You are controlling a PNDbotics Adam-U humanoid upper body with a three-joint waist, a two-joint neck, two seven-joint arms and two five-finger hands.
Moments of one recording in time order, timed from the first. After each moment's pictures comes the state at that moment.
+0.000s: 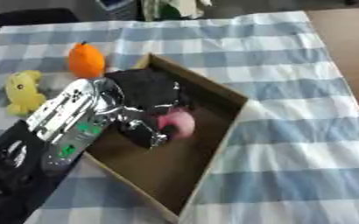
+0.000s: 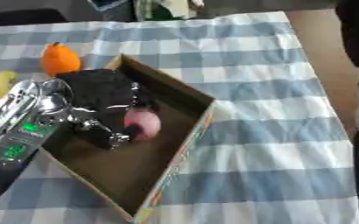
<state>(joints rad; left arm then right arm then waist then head) -0.88 0.38 -0.53 -1.73 -0.97 -0.12 -0.87 -0.61 -0.36 -0.15 -1.92 -0.39 -0.07 0.20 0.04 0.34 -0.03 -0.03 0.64</state>
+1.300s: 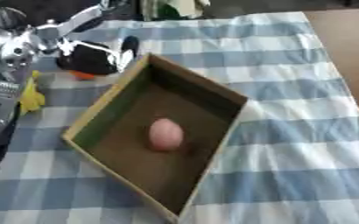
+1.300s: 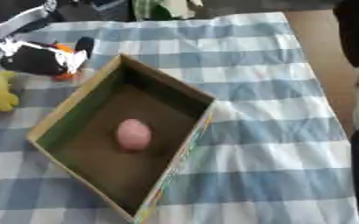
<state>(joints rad) -0.94 0.46 -0.20 -1.75 -0.98 0.13 -0.68 -0.60 -0.36 -0.16 -1.92 -0.39 -0.07 0.20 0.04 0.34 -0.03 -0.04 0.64</state>
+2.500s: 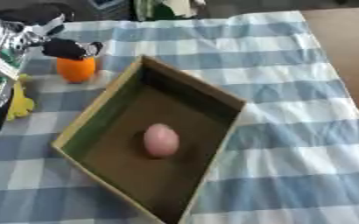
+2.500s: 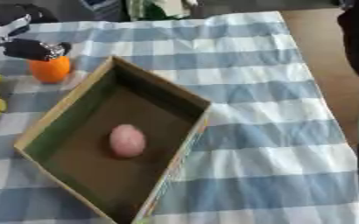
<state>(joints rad) -1.05 0.48 -0.13 -1.21 -1.10 0.16 -0.63 -0.62 -0.37 -0.16 -1.92 -0.39 -0.09 0.22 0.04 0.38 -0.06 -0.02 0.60</state>
